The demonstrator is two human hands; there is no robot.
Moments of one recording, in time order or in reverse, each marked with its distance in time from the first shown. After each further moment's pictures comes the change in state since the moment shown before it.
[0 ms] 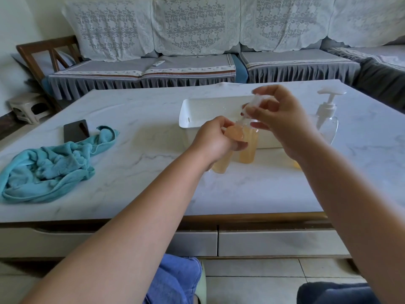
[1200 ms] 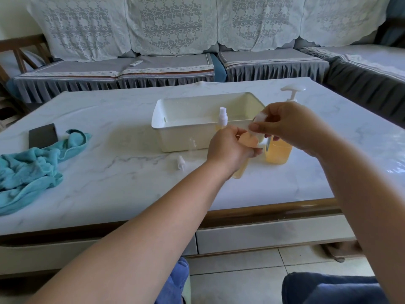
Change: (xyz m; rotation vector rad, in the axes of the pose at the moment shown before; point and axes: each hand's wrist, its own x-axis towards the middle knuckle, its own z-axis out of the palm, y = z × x) left_hand 0.000 0.012 0.088 -0.006 0.011 0.013; right_hand -0.015 0.003 -0.078 -0.649 -0.064 0.060
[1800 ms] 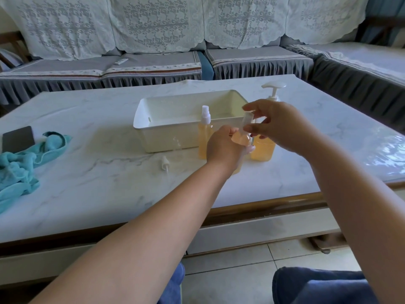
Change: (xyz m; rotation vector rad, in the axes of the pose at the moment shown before) left_hand 0.007 0.001 0.035 0.014 0.055 -0.029; right_hand -0.003 0.017 -0.006 -0.064 0.050 0.000
